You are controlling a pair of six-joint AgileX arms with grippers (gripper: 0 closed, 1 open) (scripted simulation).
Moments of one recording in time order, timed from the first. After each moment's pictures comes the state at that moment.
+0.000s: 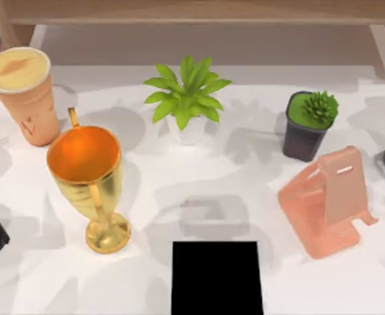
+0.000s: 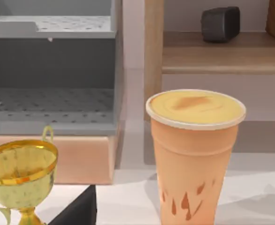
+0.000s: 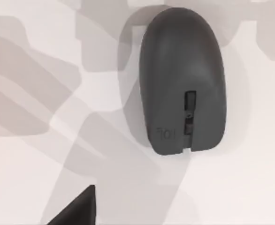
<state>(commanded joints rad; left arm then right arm) 0.00 0.00 0.00 0.00 0.00 0.00 -0.02 1.60 1.27 -0.94 0.01 -0.44</state>
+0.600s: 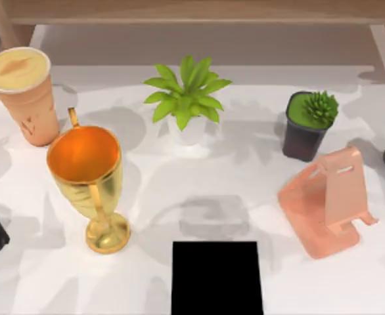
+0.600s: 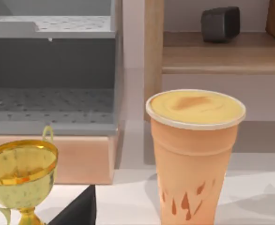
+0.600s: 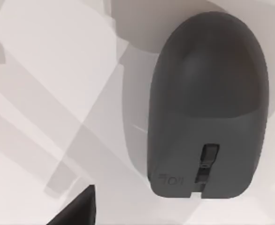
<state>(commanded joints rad) 0.00 0.00 0.00 0.00 0.00 0.00 -0.02 2.05 1.64 -1.17 0.01 -0.55</state>
